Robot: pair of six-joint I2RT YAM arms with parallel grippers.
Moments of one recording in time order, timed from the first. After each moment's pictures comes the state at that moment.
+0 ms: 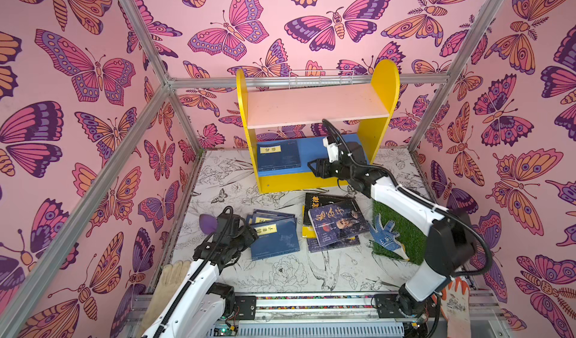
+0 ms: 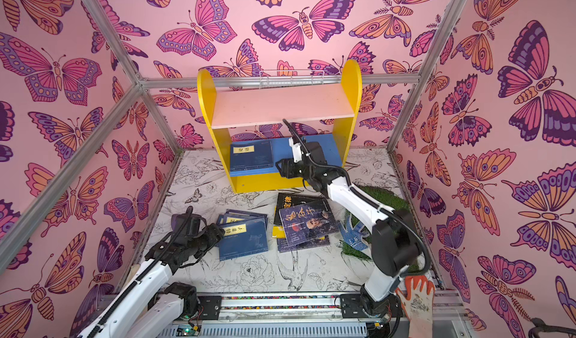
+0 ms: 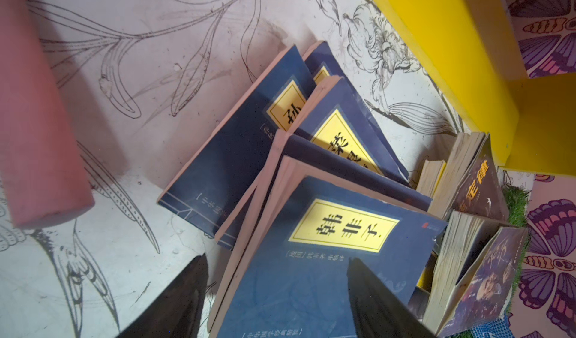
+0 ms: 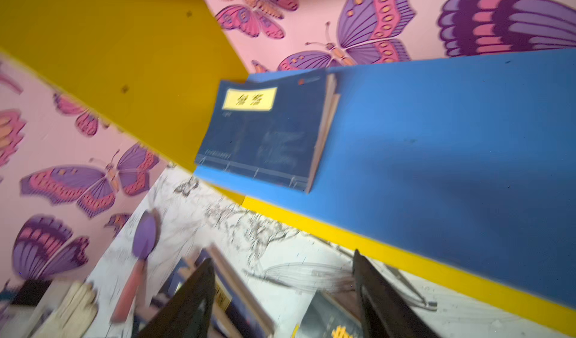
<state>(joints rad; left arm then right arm) -0.21 0.79 0.49 -0.64 0.09 -0.87 0.56 1.65 1.35 -0.15 -0.23 0.33</state>
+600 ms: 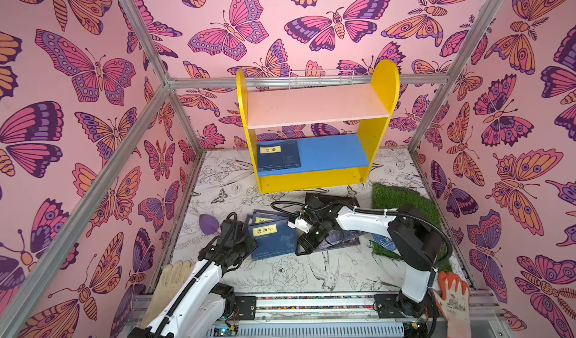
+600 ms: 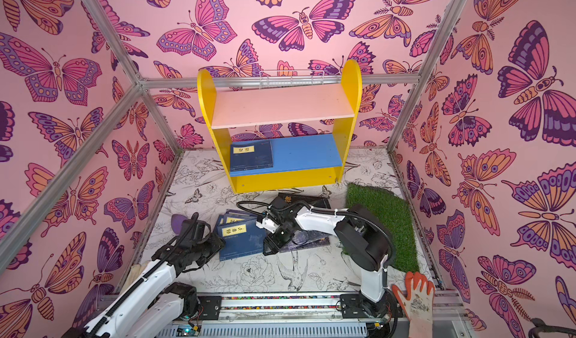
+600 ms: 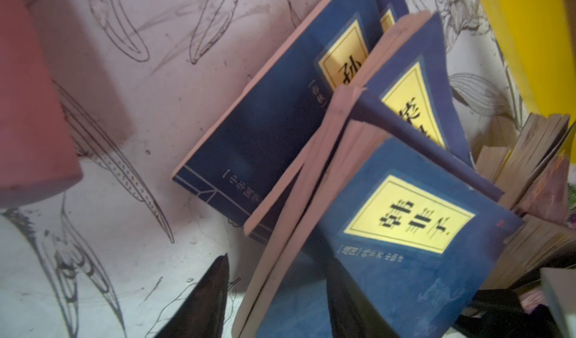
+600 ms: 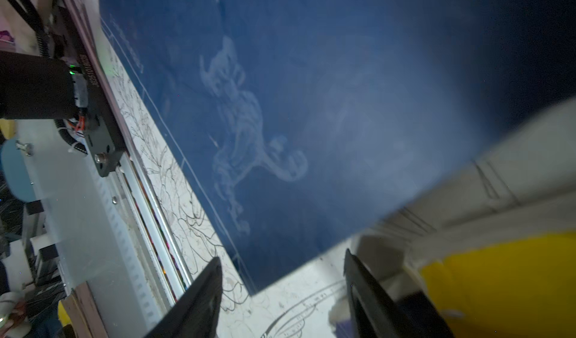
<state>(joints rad) -0.22 0.82 0.39 -0.60 0.11 -0.91 0.87 1.89 1.17 -0.53 -0.56 0.10</state>
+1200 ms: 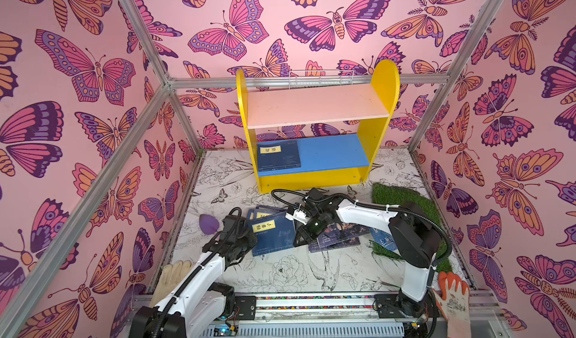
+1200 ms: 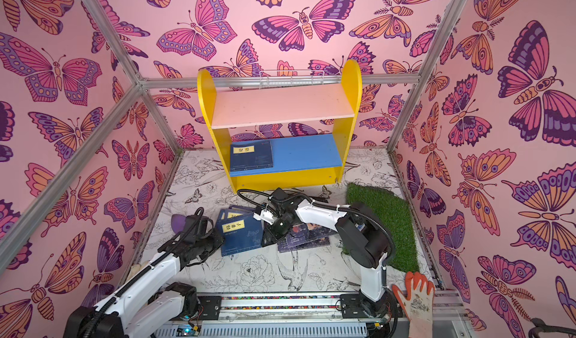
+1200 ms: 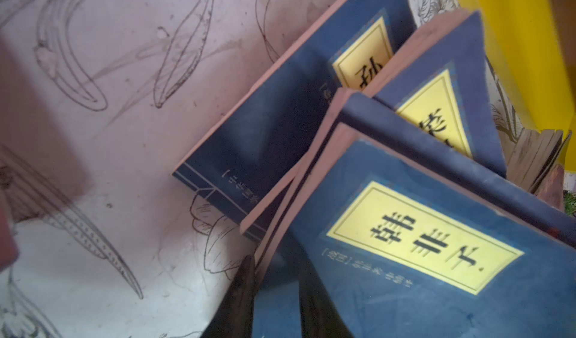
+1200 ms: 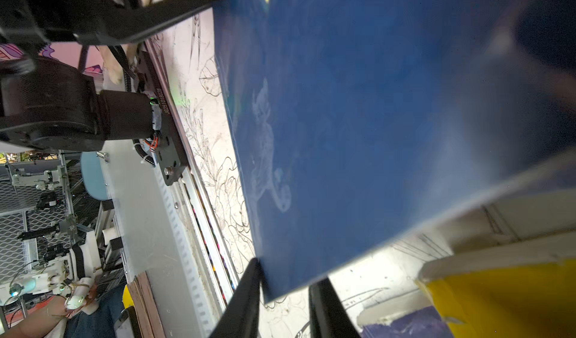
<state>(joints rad) -0.22 0.95 0.40 -0.45 0.11 -0.88 0.82 1.89 1.25 -0.57 -0.70 0.13</state>
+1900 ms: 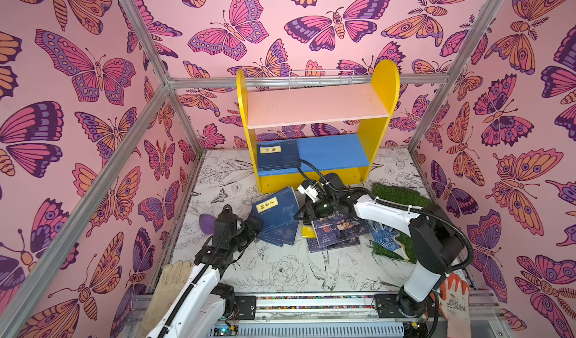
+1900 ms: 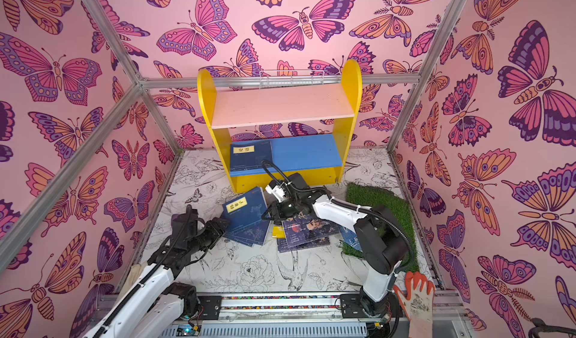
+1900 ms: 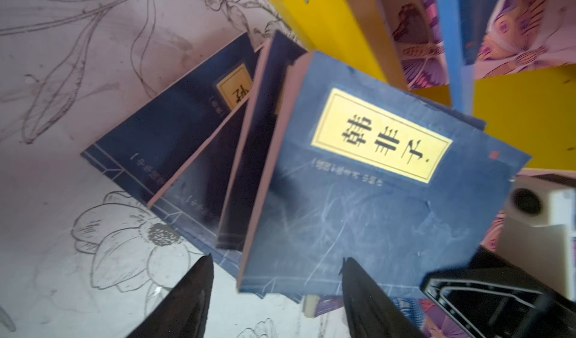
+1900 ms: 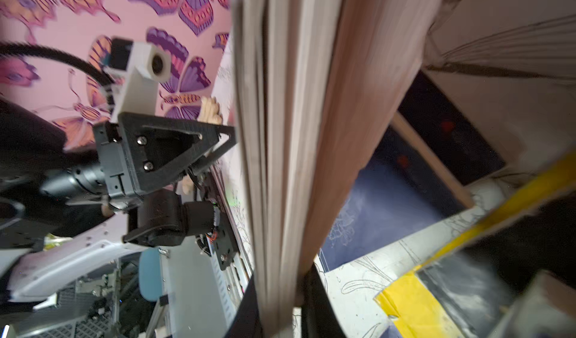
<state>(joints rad) -0.16 0.74 0.39 -0.32 0.28 -0.97 0.65 1.73 1.13 -0.17 -0.77 0.51</state>
